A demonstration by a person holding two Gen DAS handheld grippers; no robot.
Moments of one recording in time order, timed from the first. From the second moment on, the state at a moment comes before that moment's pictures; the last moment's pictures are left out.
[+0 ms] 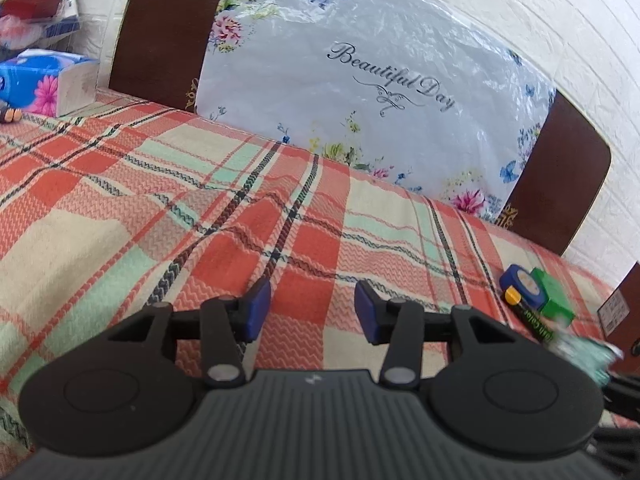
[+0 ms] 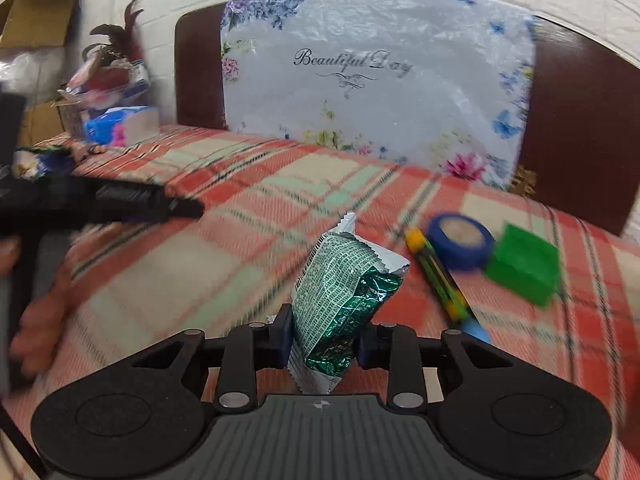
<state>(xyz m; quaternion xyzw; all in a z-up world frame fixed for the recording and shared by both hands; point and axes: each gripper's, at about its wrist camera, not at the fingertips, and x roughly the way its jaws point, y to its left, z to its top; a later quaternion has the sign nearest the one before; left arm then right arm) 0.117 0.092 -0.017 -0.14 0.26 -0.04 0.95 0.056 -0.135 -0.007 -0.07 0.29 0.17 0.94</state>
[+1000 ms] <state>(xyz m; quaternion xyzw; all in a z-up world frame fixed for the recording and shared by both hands) 0.073 -0.104 0.010 -0.11 0.46 -0.32 0.82 -0.031 -0.229 -0.012 -0.03 0.29 0.08 0.95</state>
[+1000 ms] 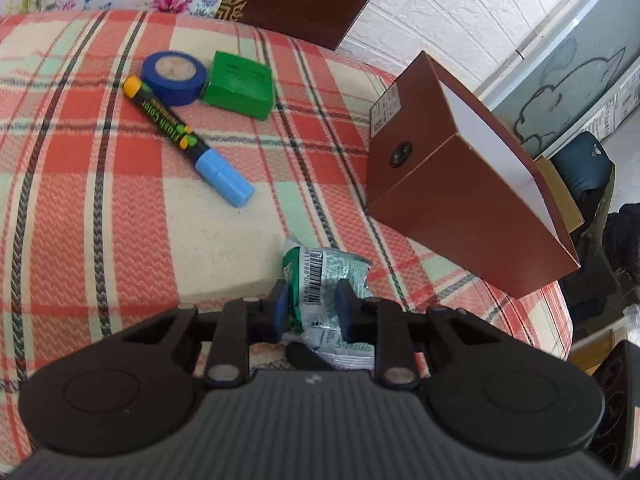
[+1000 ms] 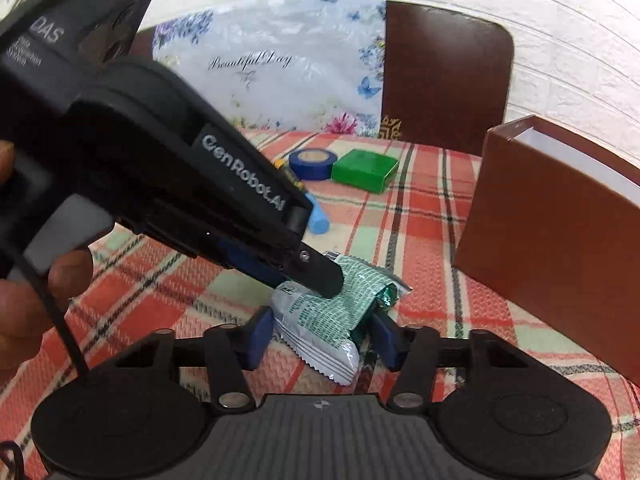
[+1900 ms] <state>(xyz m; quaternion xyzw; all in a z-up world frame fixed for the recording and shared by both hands) 0.096 -0.298 0.094 0.02 0.34 -0.40 0.85 0.015 -0.383 0.042 -0.02 0.15 -0.17 0.97</state>
